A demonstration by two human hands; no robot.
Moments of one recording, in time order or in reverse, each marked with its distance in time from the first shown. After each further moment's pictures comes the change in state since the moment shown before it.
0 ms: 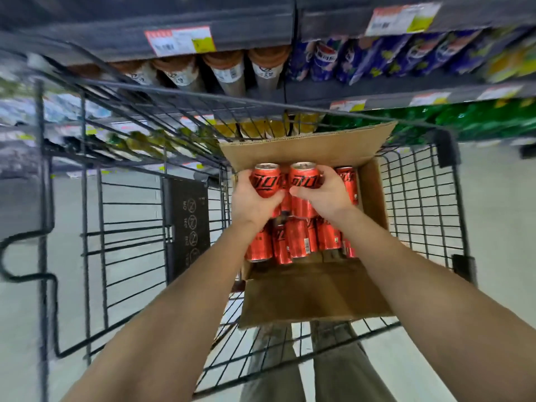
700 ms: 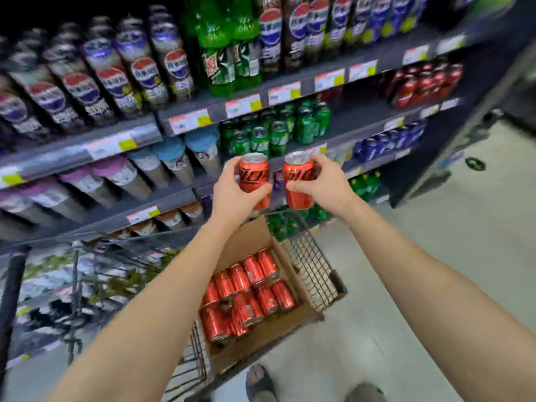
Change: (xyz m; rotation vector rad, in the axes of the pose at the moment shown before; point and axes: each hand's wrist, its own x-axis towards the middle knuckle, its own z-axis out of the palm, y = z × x) left_hand -0.215 0.310 -0.060 -0.106 -0.020 0.786; right_hand -0.245 -0.131 -0.314 0.160 0.427 -0.406
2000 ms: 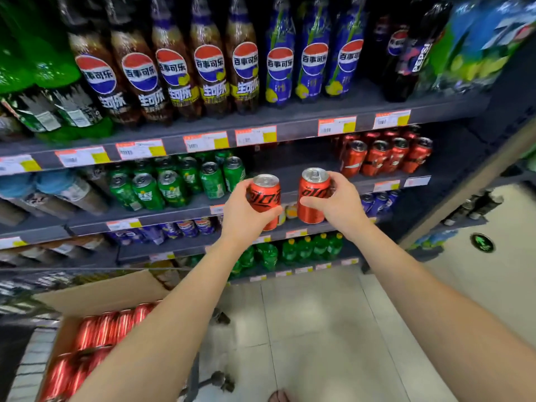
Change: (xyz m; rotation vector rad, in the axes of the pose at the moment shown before) left_hand 0.160 0.163 0.389 0.013 0.169 -0.149; right_hand 0.281 0.169 -0.335 0.032 -0.091 -0.090
